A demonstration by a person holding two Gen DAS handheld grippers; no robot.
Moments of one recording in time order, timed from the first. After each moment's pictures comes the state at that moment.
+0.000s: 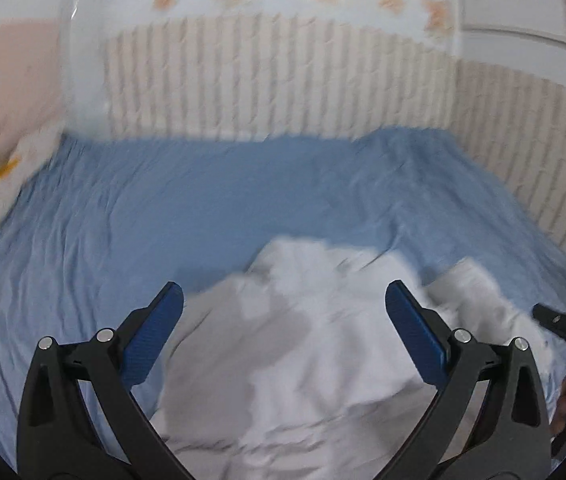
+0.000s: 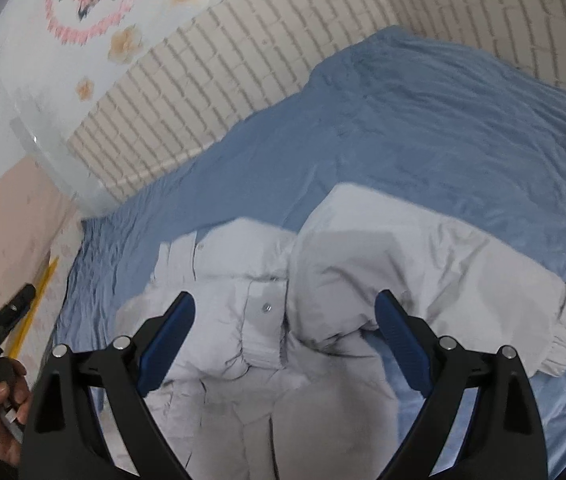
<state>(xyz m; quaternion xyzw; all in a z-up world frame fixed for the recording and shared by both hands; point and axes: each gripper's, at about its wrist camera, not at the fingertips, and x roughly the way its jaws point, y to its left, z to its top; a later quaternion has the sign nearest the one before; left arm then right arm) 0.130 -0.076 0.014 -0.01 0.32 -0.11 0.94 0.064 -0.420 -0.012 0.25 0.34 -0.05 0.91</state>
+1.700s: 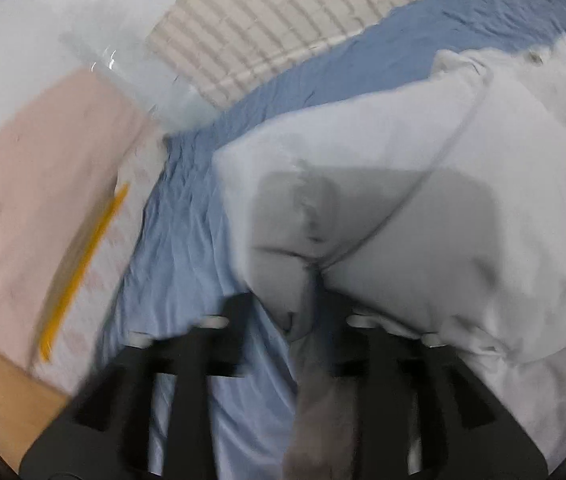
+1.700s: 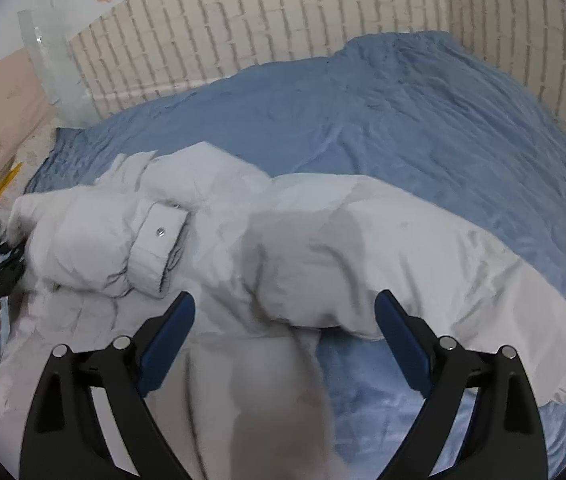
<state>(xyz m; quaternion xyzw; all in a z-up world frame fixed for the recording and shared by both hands) 0.239 -0.025 -0.101 0.28 0.36 0.13 0.88 0.117 -0.372 -0.048 0.11 0.40 -0.08 0.91</state>
